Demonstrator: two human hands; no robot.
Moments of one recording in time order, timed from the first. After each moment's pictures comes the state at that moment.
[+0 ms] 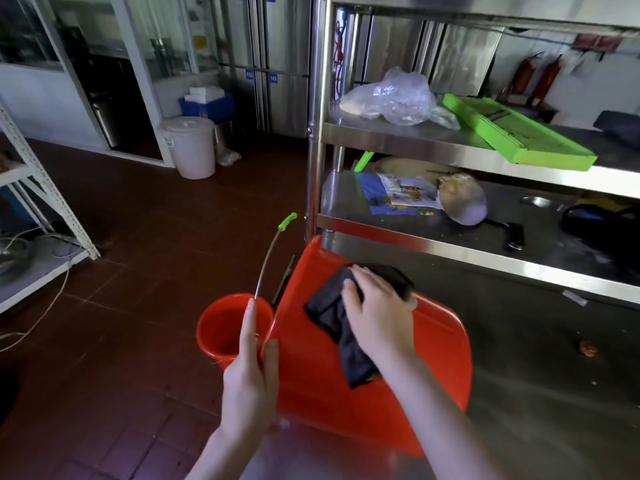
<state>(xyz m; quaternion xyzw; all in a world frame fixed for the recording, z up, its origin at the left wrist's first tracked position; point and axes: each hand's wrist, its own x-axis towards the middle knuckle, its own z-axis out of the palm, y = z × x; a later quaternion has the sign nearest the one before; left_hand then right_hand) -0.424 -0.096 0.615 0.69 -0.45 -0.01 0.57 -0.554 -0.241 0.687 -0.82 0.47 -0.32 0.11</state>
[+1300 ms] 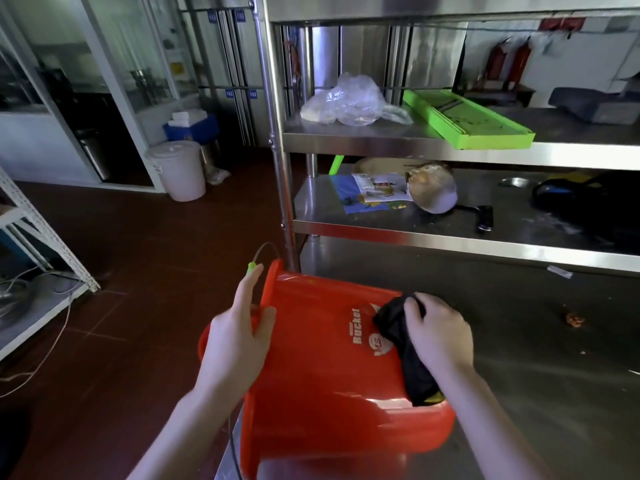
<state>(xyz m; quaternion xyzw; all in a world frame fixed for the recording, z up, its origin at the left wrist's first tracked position) -0.434 -0.119 0.705 0.74 -0.49 -0.11 0.45 -0.668 -0.263 0.667 -0.70 0.62 -0.30 0.16</state>
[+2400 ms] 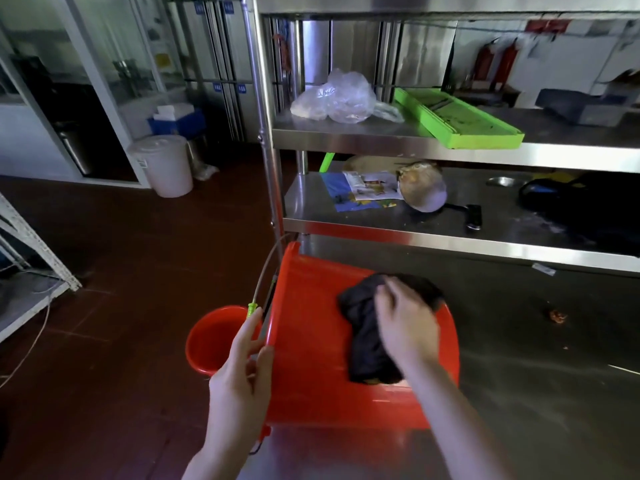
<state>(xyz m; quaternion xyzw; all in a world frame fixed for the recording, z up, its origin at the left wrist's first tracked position) -0.465 -0.096 0.647 0.70 -0.47 -0.08 0.54 -0.638 -0.263 0.668 -0.73 0.56 -0.36 0.16</state>
